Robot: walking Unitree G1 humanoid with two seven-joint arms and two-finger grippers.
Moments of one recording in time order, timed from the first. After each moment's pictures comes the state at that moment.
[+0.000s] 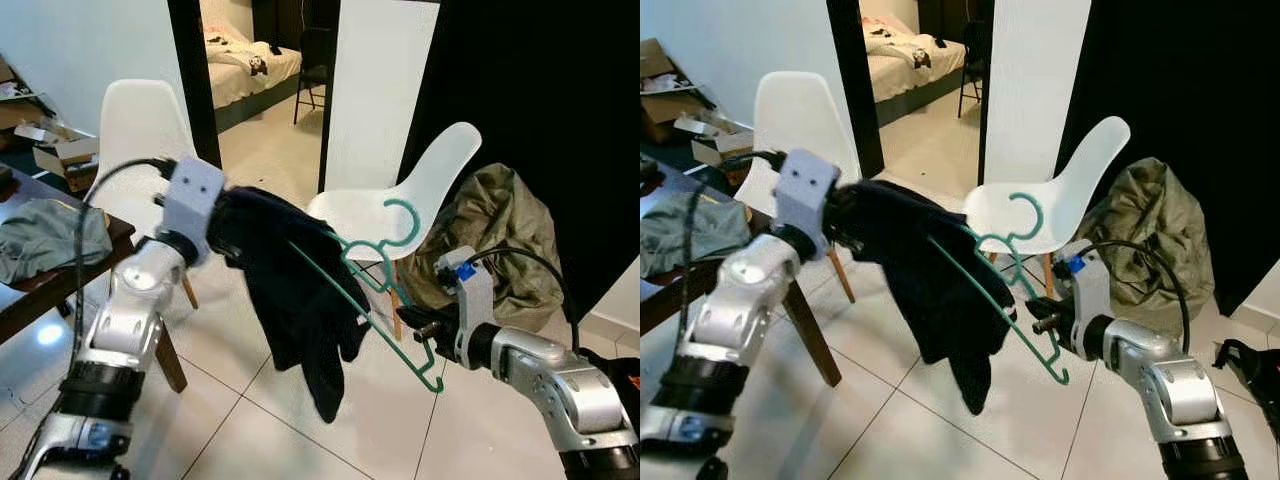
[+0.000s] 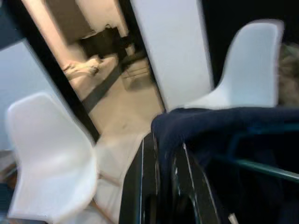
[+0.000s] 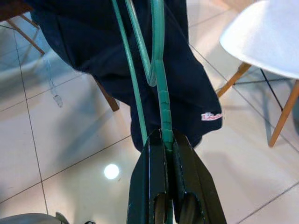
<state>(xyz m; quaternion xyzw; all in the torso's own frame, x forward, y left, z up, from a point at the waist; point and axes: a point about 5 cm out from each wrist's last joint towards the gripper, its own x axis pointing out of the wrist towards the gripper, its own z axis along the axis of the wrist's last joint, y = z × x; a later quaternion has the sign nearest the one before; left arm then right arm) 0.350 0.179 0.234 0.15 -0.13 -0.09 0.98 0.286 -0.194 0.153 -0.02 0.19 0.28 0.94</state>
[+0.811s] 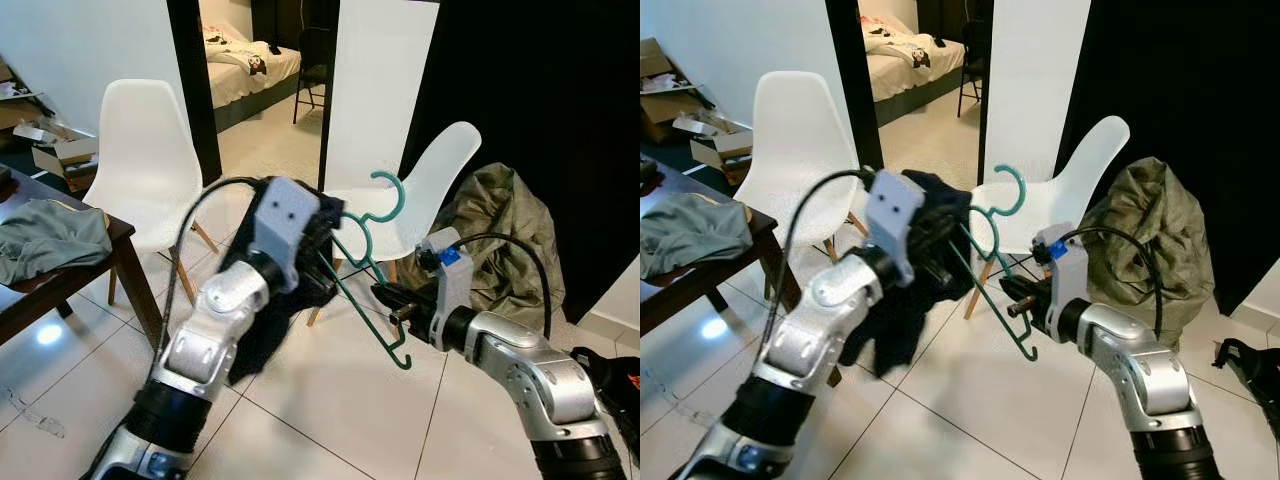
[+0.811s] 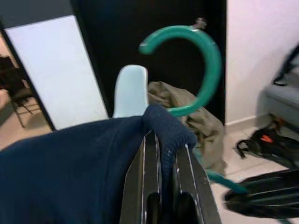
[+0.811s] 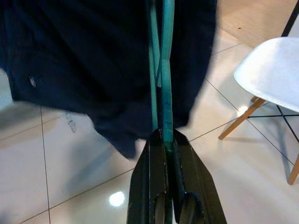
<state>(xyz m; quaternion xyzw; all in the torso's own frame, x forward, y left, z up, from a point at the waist) 0.315 0.057 0.222 0.06 -0.16 -0.35 0.92 0.299 -0.161 0.165 0.01 0.13 0.30 0.94</state>
